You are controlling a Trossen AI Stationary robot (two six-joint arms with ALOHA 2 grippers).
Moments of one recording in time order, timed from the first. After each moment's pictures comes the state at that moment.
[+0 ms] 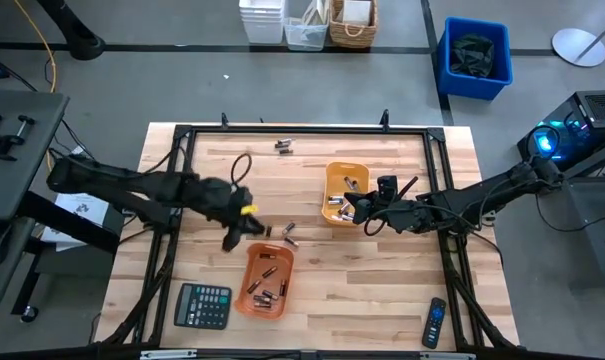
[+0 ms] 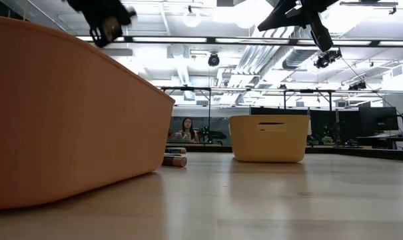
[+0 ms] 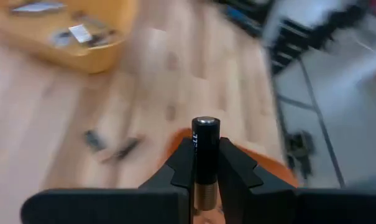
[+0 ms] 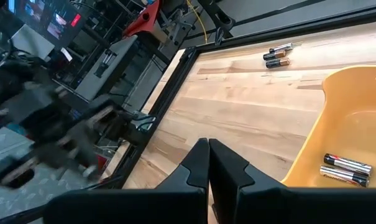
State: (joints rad) left arm -0.14 1.08 0.85 -0.40 0.10 -0.41; right arm 0.31 1.17 0.84 -0.13 0.78 1.14
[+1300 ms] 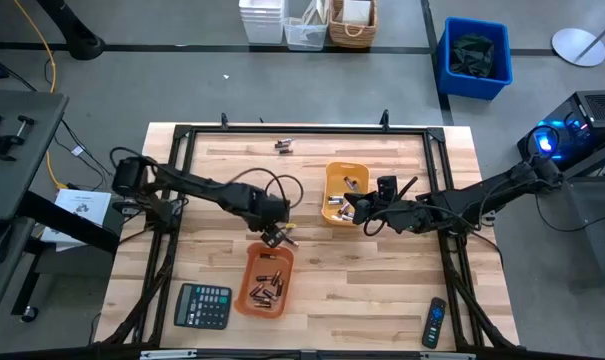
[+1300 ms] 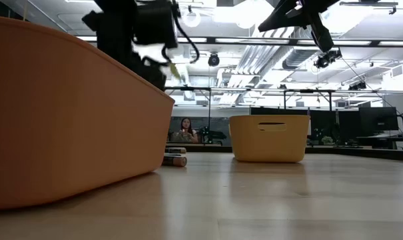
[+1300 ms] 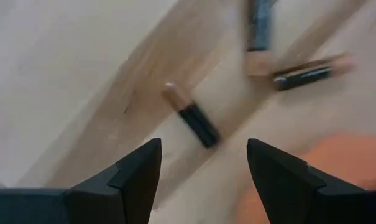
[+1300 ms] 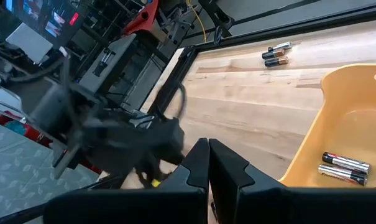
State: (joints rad) left arm -0.04 1.72 1.07 -0.75 0.00 -0.80; right arm 0.31 1.17 0.84 -0.14 0.77 1.15
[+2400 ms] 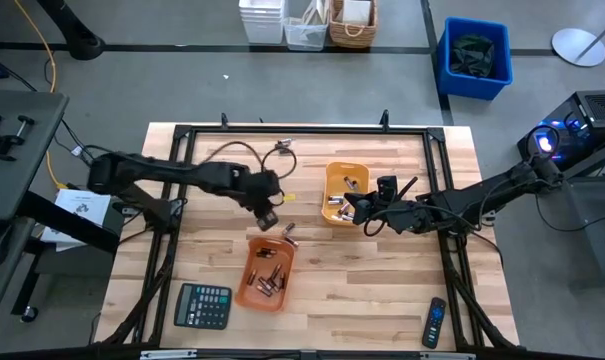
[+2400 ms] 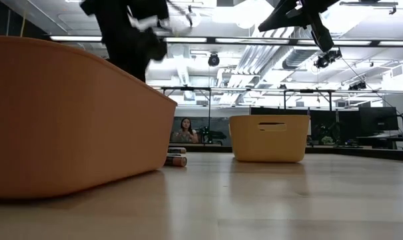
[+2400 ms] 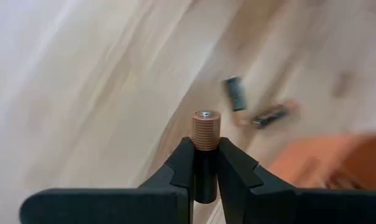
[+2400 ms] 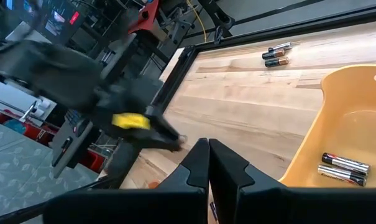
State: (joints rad) left arm 0.06 1.51 1.06 -0.73 -0.03 -0.46; right arm 0.32 1.17 0.84 -0.14 0.77 1.14
